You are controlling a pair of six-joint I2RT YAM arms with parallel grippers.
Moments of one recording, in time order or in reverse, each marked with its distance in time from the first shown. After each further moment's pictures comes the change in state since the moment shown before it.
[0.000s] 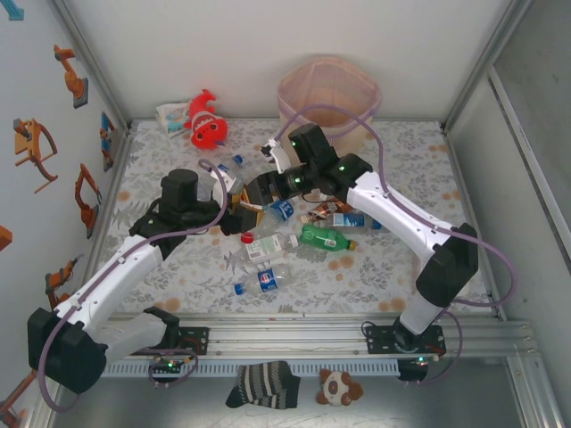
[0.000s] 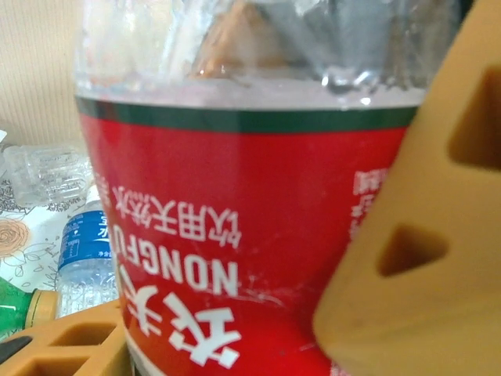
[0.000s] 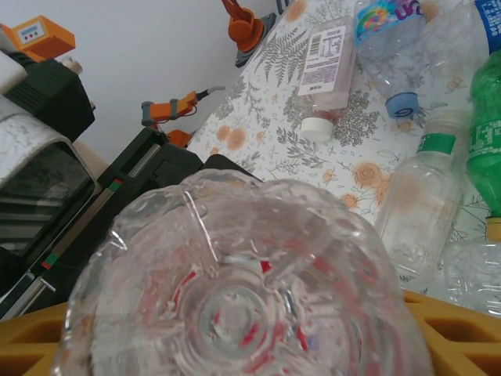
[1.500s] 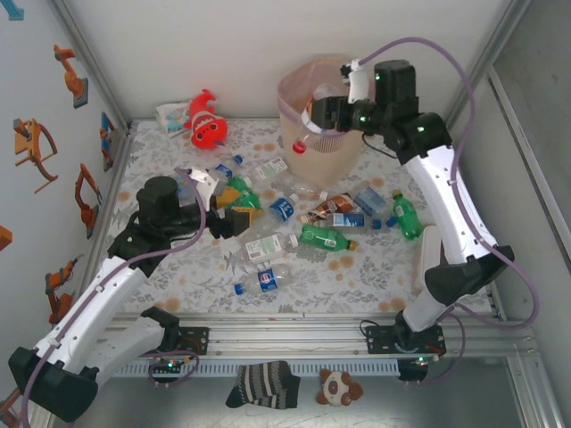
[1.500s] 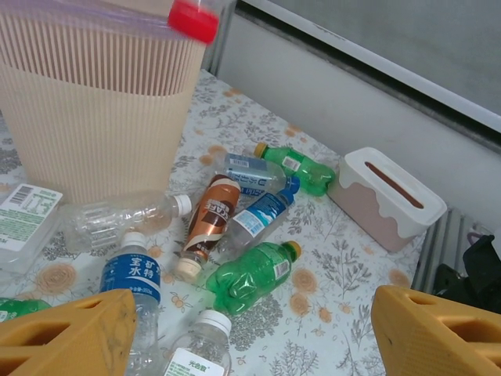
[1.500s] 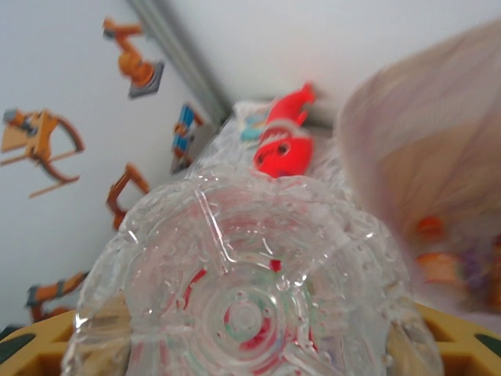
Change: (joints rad) left arm 0.000 -0.192 0.001 -0.014 -0.091 -0.023; right arm -0.354 -0.038 0.411 -0.164 0.214 -0.118
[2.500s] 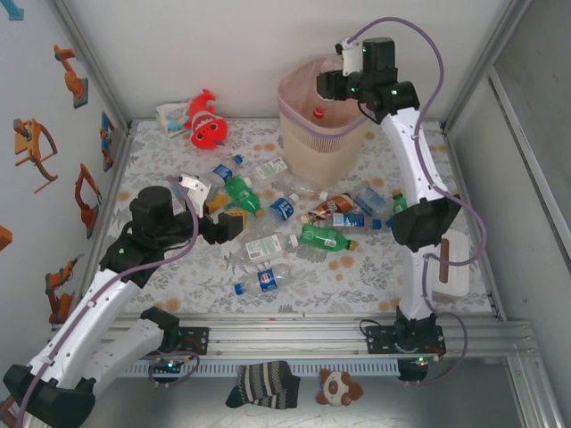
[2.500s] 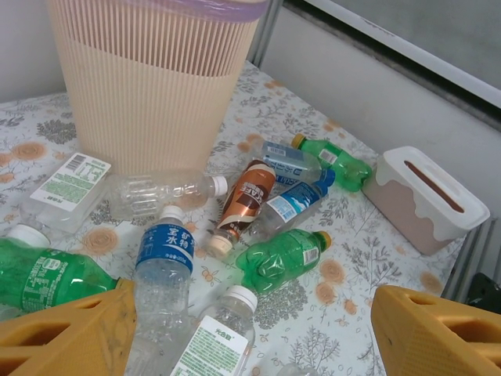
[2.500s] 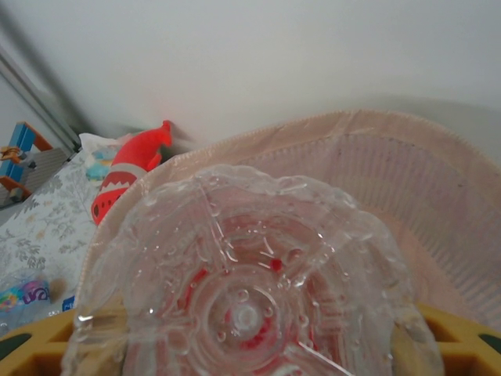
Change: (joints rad) left arm 0.000 -0.091 -0.031 -0.085 -0.124 -0.024; right arm -0.112 0.522 0.492 -0.015 0.118 -0.232
